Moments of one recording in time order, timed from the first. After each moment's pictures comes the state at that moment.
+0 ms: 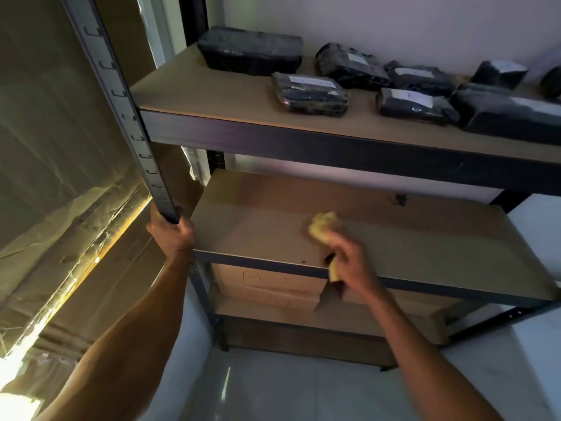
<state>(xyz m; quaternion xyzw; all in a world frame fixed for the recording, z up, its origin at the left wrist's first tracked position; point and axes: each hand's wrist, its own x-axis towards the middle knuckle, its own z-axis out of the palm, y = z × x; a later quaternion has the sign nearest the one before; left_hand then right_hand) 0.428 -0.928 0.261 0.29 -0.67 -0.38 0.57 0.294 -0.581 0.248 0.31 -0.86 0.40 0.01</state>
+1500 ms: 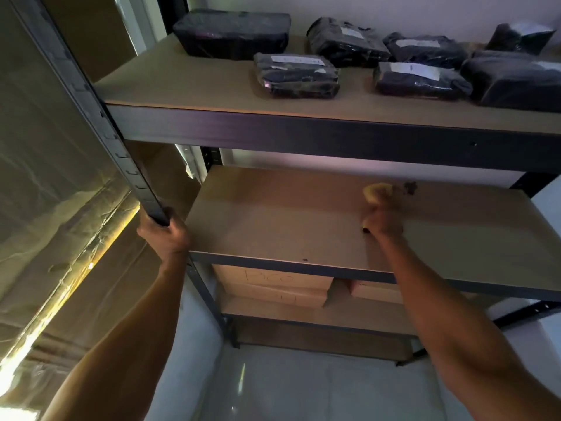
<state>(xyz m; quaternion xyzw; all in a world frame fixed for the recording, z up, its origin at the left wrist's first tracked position) 0.415 -0.943 0.241 0.30 -0.66 -0.34 0.60 0.160 -0.576 0.228 0.08 -0.95 0.30 0.02</state>
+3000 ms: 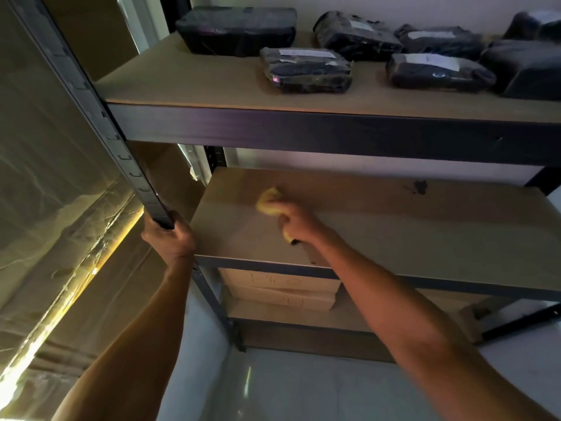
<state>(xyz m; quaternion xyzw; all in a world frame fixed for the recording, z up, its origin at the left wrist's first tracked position) 0.416 -0.936 0.246 0.28 -0.66 -0.35 0.60 0.232 -0.737 0.231 0.42 -0.84 0.32 -0.13</state>
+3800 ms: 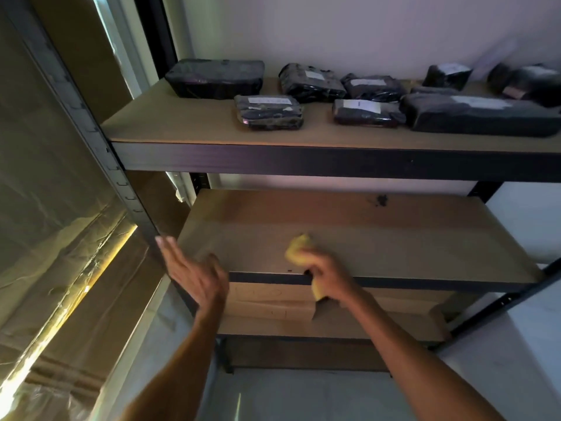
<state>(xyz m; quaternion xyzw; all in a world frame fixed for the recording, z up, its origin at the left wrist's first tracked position) 0.426 -0.825 0.232 0.35 -0.75 -0.25 0.51 0.305 -0.583 0.245 0.35 -0.88 0.33 -0.05</state>
